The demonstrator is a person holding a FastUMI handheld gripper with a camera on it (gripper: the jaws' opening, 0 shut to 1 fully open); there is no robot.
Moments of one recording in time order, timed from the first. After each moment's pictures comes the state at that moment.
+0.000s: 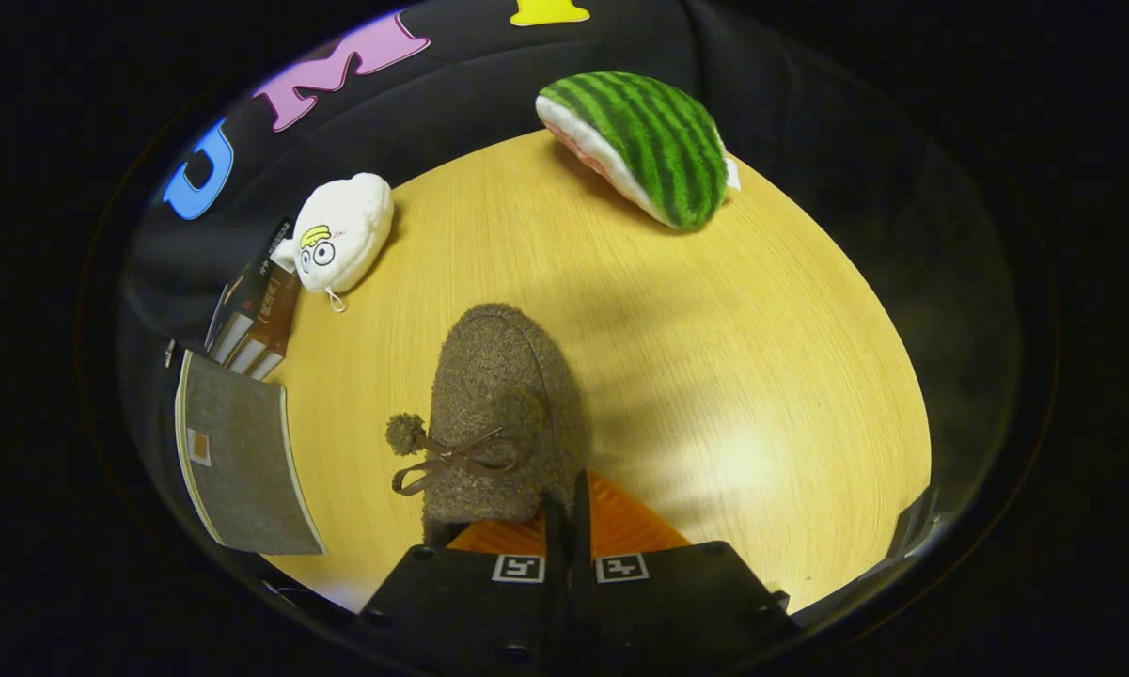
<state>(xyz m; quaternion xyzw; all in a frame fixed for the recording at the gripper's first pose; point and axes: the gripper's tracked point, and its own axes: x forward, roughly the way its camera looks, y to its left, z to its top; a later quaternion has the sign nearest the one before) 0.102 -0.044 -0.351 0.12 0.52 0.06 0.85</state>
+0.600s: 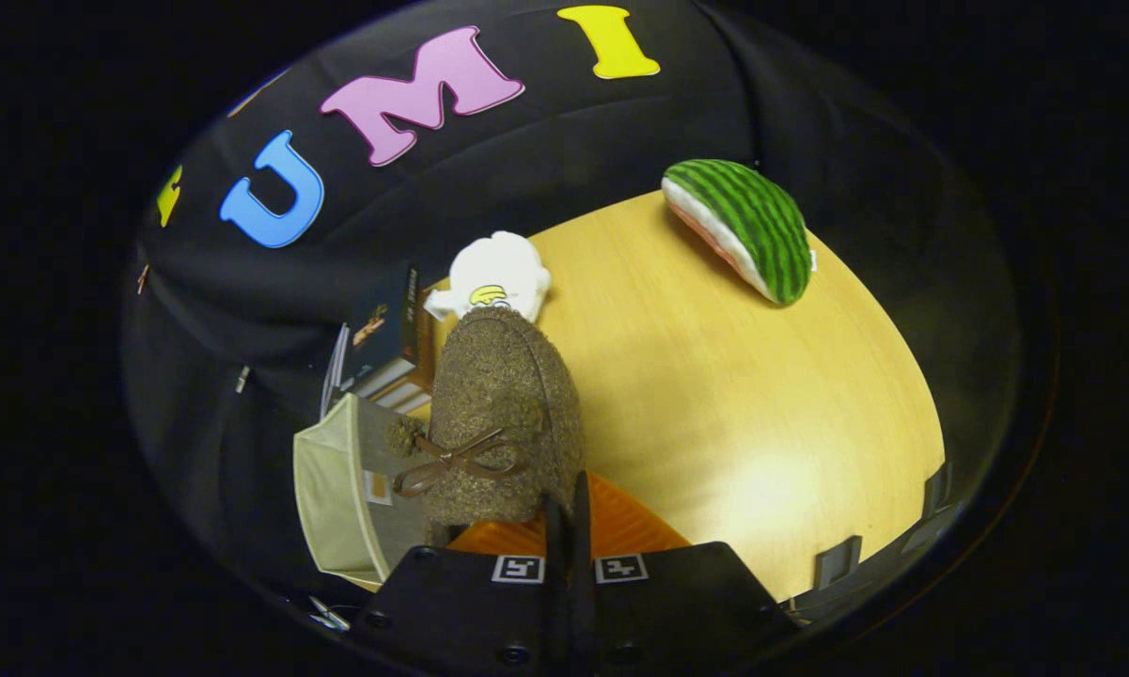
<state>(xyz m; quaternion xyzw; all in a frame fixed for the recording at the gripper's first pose) 0.087 0.095 -0.183 0.19 0.45 0.13 0.86</state>
